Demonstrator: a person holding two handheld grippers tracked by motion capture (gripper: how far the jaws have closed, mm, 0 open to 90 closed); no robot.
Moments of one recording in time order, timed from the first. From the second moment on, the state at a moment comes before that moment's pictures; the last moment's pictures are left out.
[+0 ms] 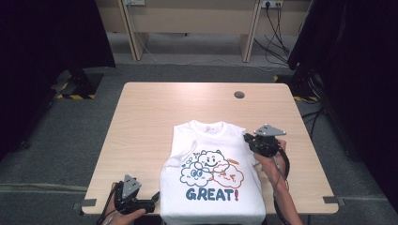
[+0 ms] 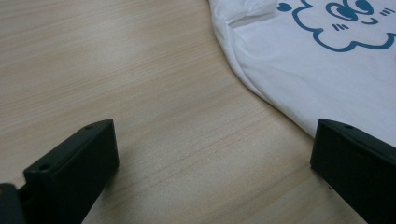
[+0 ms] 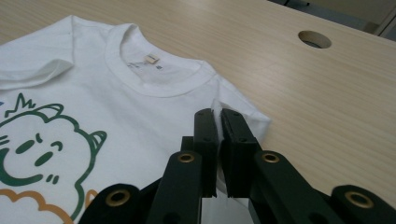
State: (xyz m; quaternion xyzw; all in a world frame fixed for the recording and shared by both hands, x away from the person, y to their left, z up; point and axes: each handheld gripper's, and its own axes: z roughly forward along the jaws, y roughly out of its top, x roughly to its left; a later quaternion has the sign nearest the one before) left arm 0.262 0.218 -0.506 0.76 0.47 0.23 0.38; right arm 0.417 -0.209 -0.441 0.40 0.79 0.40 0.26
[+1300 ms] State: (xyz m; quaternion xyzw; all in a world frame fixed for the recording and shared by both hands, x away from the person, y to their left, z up) left arm 0.261 0.218 -0.506 0.76 0.47 0.23 0.38; right arm 0.373 -0.240 -0.464 0.42 0.80 0.39 0.17
